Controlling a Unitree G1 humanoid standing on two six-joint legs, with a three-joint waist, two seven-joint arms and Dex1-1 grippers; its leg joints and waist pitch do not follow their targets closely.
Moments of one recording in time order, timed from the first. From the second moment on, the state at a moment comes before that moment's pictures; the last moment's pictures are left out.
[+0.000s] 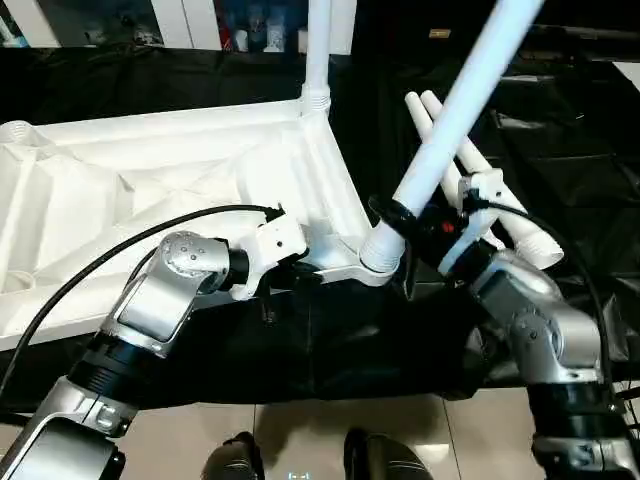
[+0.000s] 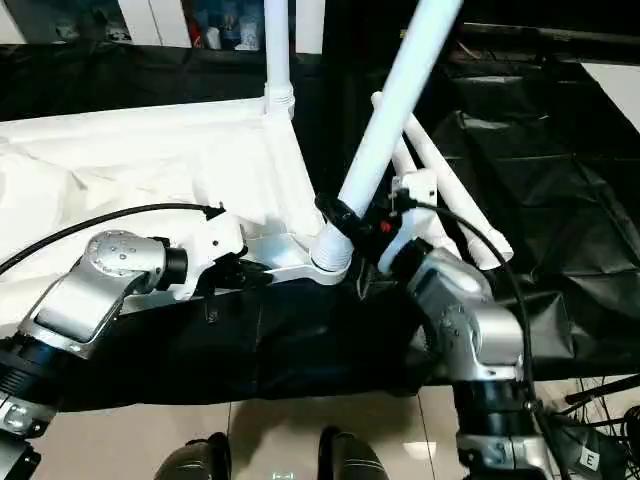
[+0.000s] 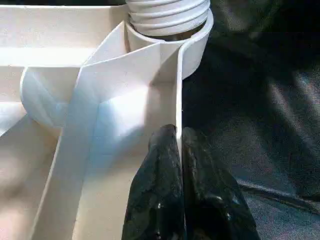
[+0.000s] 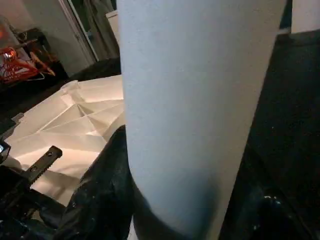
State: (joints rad) left arm -0.56 0.46 -0.32 0.17 0.02 0.39 -1.05; right arm -0.38 -0.20 -0.06 0.06 0.47 0.40 0.59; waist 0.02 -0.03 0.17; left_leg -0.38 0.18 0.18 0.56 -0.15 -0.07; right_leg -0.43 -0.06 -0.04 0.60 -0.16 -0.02
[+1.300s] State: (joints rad) left arm -0.56 0.46 -0.32 0.20 0.00 0.38 -1.06; right arm -0.38 -0.31 0.09 0.04 0.32 0.30 0.70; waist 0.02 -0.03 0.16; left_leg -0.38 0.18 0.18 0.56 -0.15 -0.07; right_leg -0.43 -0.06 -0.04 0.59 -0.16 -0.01
